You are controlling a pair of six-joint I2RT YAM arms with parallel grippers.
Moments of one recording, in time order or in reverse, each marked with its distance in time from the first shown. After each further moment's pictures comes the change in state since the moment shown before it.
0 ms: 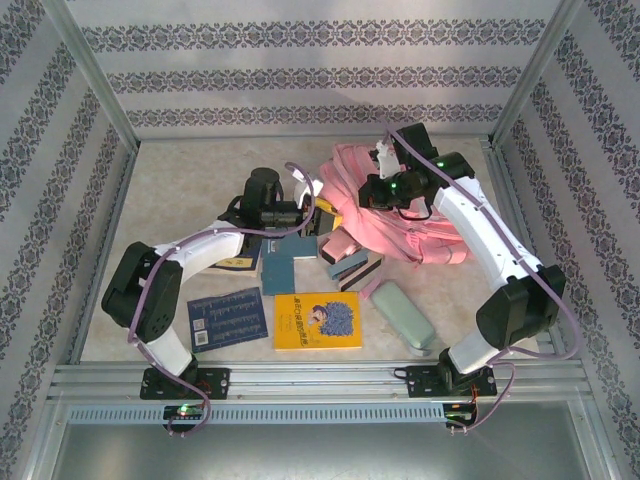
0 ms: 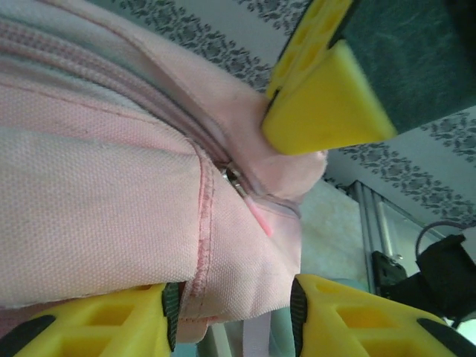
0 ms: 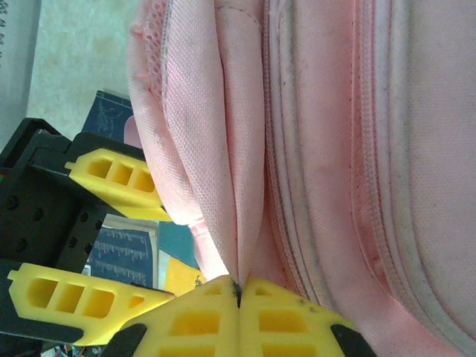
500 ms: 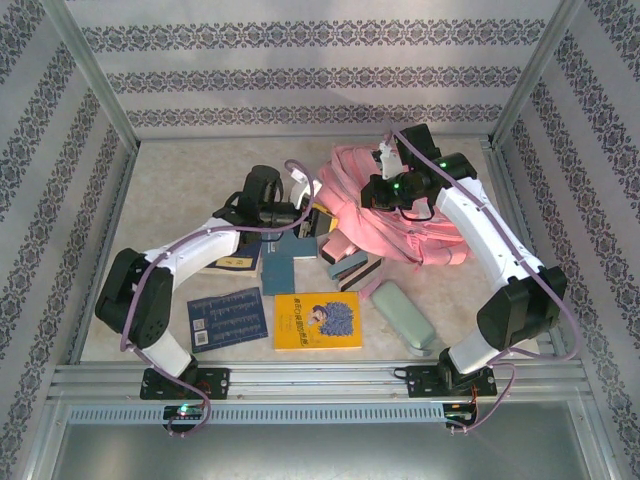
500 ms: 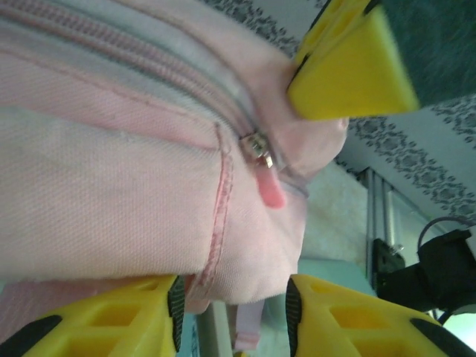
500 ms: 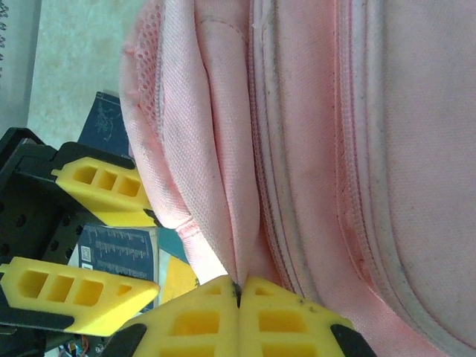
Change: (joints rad) left arm -0.002 -0.060 0.045 -0.294 -0.095 0.056; right arm -0.025 -0.009 -0.010 -0.005 -0.003 0.000
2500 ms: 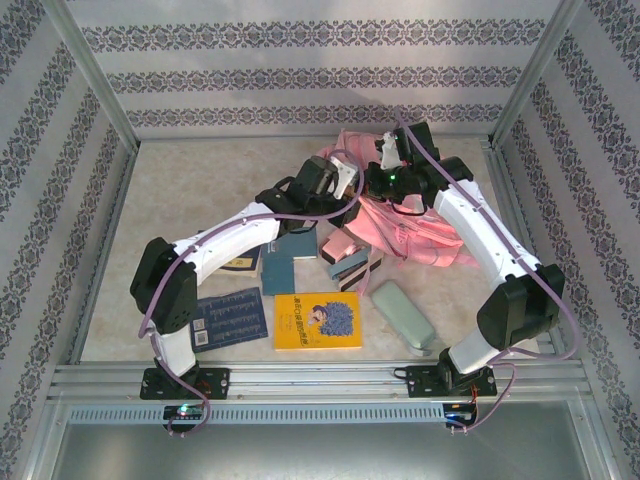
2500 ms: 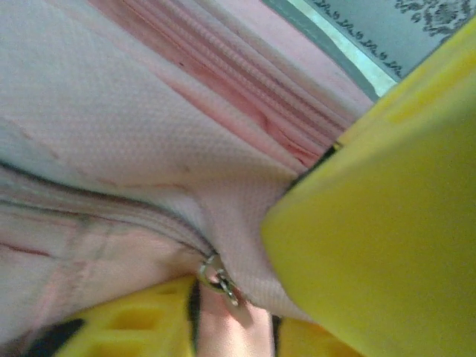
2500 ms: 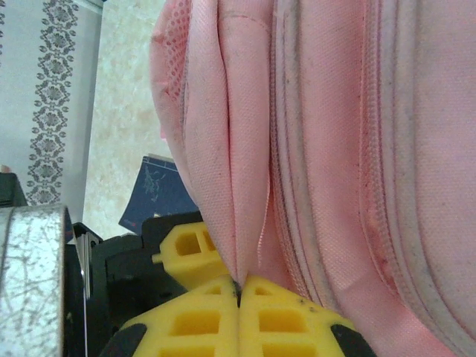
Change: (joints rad) left arm -0.216 0.196 0.420 -0.367 -0.647 0.009; right arm 0.014 -0.001 -0.050 0.219 -0.032 0.223
